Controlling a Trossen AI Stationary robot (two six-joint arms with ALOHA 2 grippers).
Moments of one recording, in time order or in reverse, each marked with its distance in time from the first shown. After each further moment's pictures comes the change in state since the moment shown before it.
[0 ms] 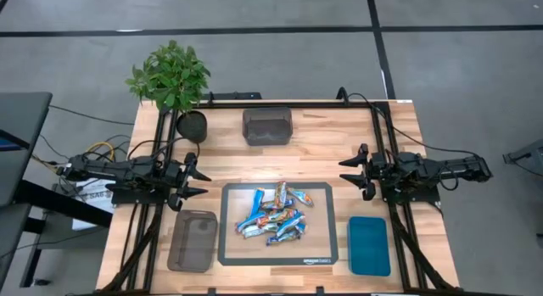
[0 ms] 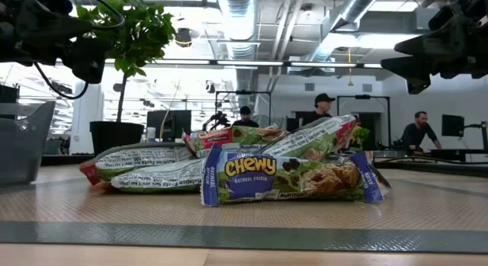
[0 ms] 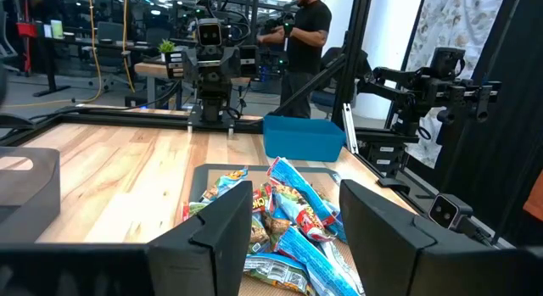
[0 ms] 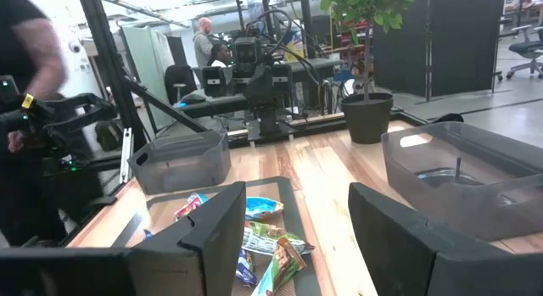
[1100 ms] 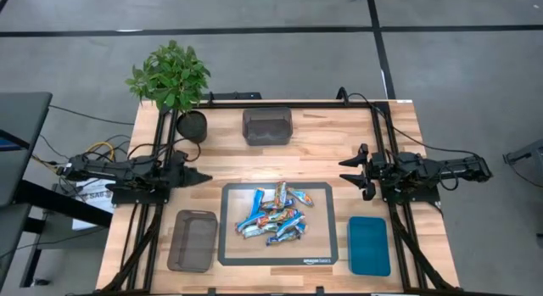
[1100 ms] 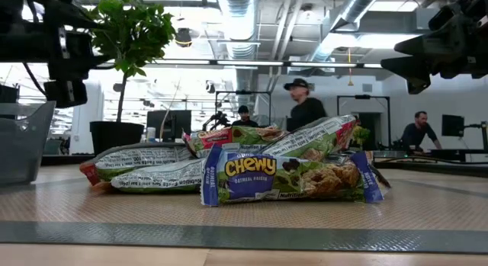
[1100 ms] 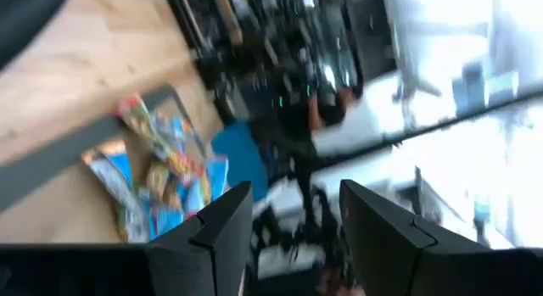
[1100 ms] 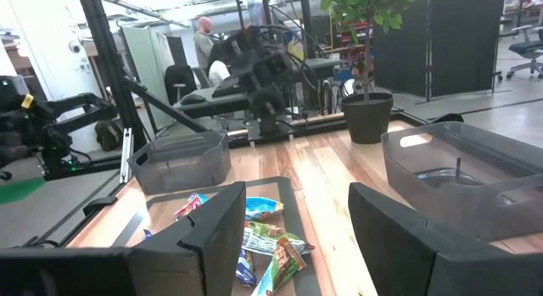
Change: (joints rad) left arm 0.000 0.000 0.000 0.013 -0.172 -1.121; right arm 0.000 0.000 0.000 0.000 0.000 0.000
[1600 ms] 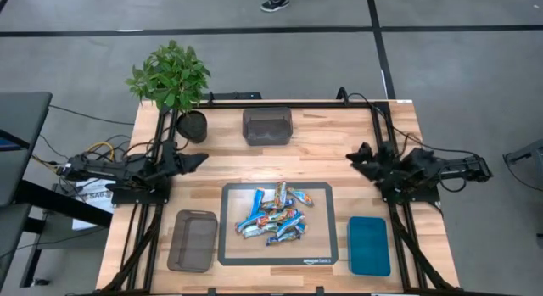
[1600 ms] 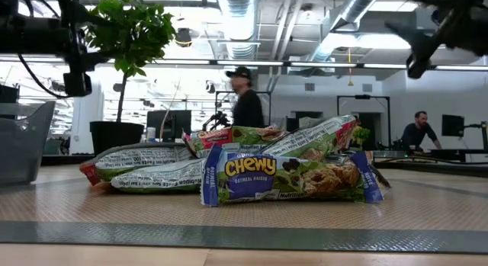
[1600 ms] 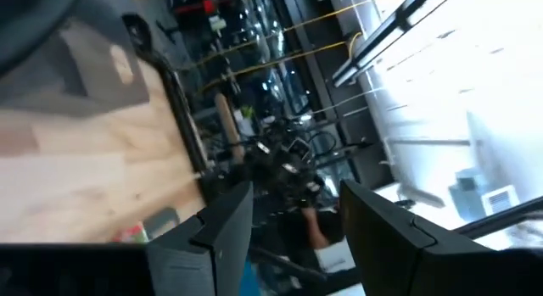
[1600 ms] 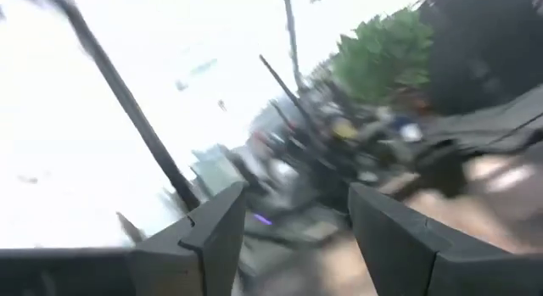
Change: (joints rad) left arm 0.002 0.025 0.034 0.139 -0.330 0.095; right arm 0.000 -0.001 -0.003 0.356 0.008 0.461
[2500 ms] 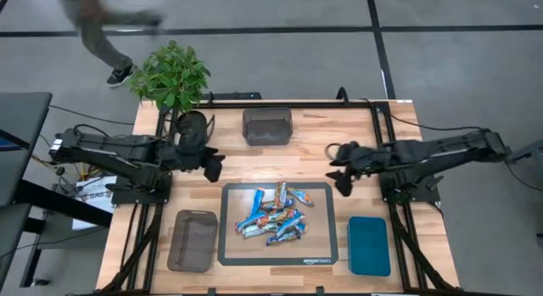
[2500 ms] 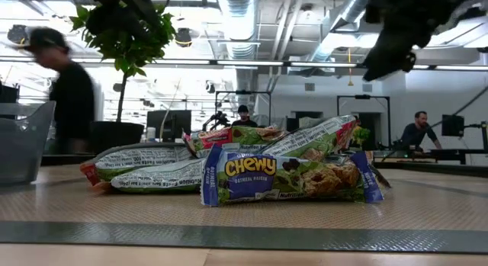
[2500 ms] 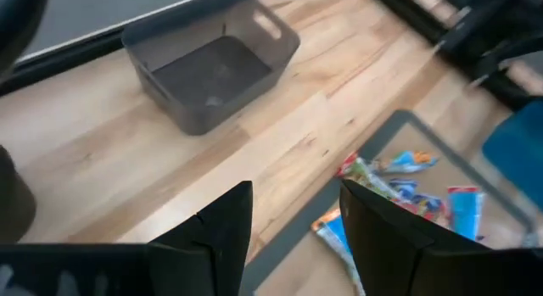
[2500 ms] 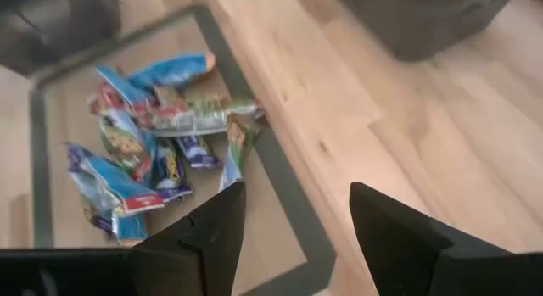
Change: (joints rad) left arm 0.002 0.982 0.973 -1.006 -0.042 0.301; right arm 0.011 0.944 0.724 -0.974 0.060 -0.115
